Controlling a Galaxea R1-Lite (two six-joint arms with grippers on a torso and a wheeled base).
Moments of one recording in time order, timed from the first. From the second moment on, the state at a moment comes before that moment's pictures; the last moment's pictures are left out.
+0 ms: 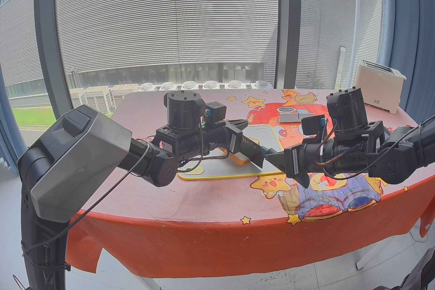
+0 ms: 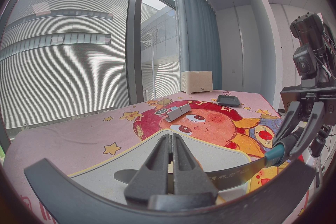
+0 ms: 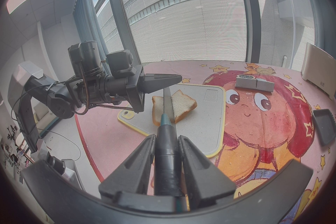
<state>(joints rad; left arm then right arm) -0.53 2.34 -1.43 -0.73 -0.30 0.07 0.55 1.82 -0.98 -0.27 0.12 0.19</state>
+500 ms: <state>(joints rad) -0.53 2.35 -1.45 -0.73 -0.29 0.07 0.55 1.84 -0.98 -0.27 0.11 0.19</state>
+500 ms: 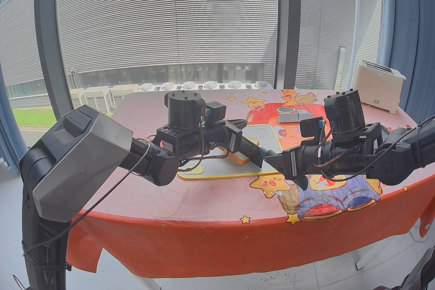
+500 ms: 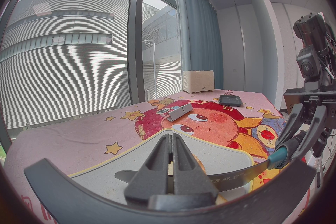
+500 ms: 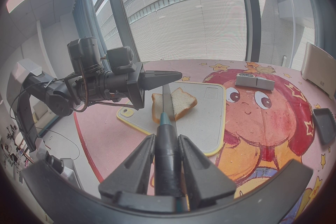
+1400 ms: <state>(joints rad) -0.53 2.37 -1.46 -0.74 -0.29 0.07 0.55 1.84 -0.99 -0.27 0.11 0.18</state>
